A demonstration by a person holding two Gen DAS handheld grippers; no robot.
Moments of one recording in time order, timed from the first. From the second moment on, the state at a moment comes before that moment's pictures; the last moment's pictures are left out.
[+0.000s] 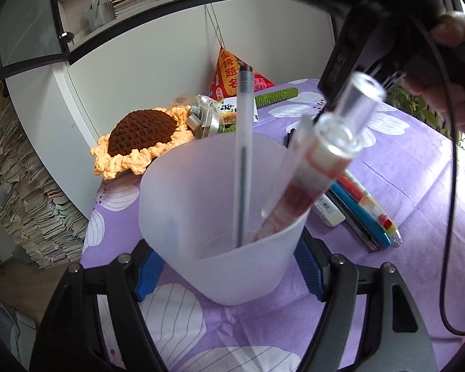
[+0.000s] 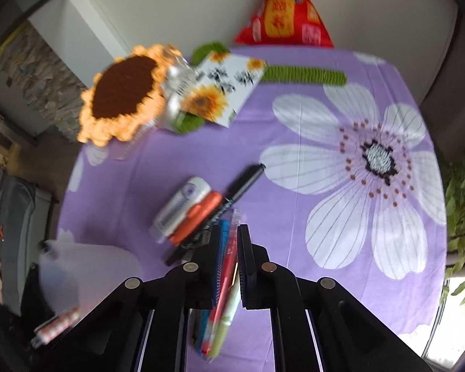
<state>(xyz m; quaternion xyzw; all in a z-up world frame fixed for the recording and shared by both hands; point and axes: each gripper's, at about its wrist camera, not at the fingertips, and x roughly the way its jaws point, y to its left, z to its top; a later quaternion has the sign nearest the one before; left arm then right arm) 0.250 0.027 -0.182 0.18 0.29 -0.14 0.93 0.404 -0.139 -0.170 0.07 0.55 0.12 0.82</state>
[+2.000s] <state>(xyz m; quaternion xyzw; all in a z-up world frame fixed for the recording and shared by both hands) 0.232 0.038 -0.169 0.14 0.23 -0.13 0.95 0.289 -0.050 -0.016 0.01 0.27 0.27 0.92</state>
